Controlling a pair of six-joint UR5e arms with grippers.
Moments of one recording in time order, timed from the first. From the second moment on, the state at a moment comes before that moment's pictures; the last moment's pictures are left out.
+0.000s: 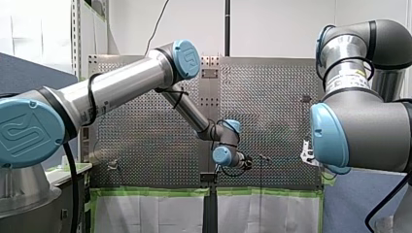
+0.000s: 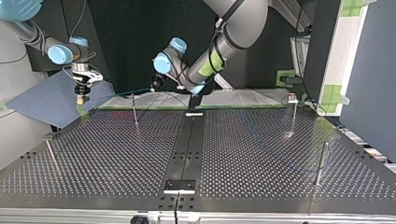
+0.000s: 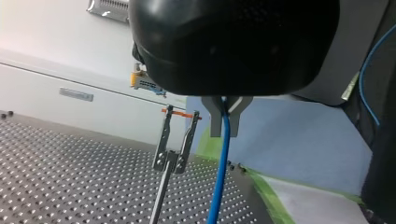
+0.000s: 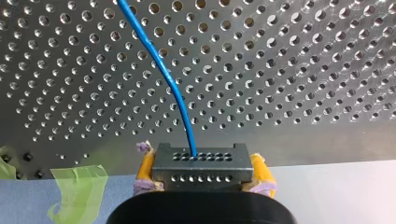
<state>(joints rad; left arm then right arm) -0.74 -2.65 -1.16 -2.76 -1.67 -1.65 1.48 -0.66 1.64 -0.94 1.25 1.67</state>
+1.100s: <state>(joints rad) -0.68 -2.69 -1.11 -2.75 -1.64 -1.74 1.50 -0.66 1.63 -0.99 1.21 1.73</state>
